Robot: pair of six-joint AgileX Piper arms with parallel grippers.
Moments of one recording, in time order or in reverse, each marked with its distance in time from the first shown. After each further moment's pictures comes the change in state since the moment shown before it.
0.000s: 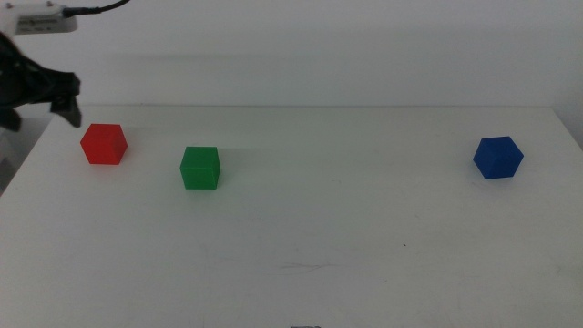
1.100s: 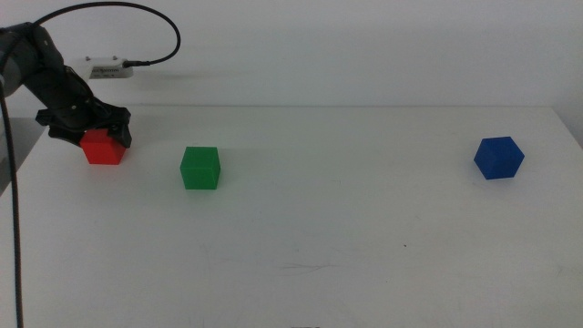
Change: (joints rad) left arm 0.000 0.620 -0.541 -0.111 0.009 0.186; right arm 0.000 0.000 0.000 -0.001 0.000 0.000
